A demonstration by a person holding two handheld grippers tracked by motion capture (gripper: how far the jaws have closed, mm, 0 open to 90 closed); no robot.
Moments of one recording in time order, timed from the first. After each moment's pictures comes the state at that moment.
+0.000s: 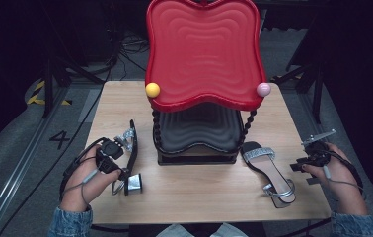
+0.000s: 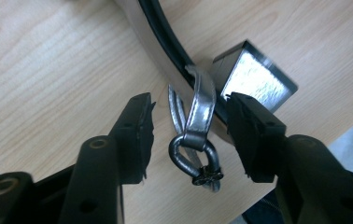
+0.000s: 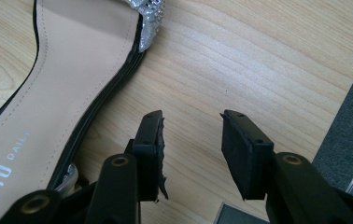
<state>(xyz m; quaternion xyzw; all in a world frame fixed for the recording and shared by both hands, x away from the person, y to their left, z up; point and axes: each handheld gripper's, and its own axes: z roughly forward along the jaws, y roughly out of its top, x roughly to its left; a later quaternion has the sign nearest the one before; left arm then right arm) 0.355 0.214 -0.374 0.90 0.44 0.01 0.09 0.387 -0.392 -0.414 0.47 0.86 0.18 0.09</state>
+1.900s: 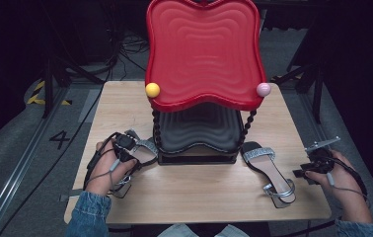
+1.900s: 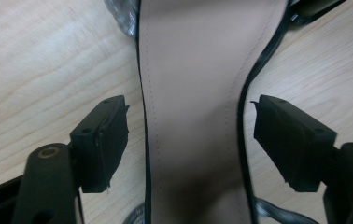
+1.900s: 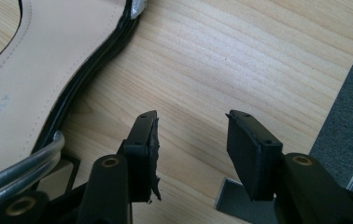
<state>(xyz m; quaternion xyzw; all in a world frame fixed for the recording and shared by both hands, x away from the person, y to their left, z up) 0.403 0.190 -0.422 0.86 0.50 0.03 0.09 0.370 -0.403 -0.425 0.49 0.85 0.18 0.09</state>
